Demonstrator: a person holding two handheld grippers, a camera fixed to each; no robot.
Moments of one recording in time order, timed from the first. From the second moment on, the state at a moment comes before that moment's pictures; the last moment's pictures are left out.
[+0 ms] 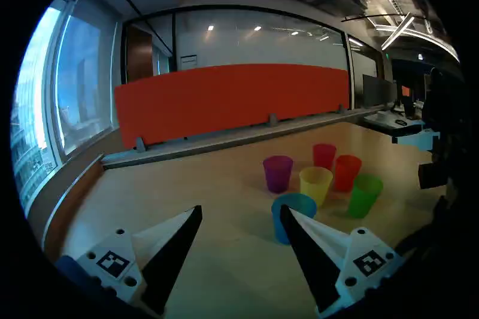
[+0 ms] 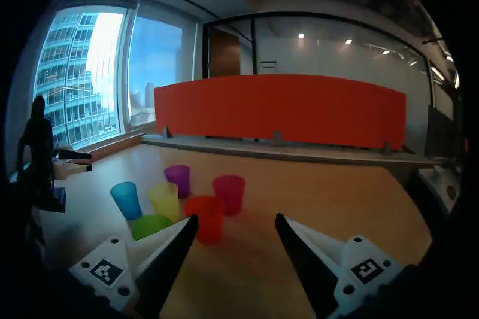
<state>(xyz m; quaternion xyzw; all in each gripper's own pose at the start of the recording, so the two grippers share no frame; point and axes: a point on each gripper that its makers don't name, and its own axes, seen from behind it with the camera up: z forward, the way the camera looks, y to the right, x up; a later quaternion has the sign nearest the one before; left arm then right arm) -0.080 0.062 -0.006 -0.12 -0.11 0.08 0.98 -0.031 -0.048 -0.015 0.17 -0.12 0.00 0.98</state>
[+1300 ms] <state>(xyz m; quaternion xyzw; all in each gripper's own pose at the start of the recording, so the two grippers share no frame) -0.037 0.030 -0.006 0.01 0.01 0.01 1.00 0.017 0.013 -0.001 -0.01 -0.01 0.01 1.00</state>
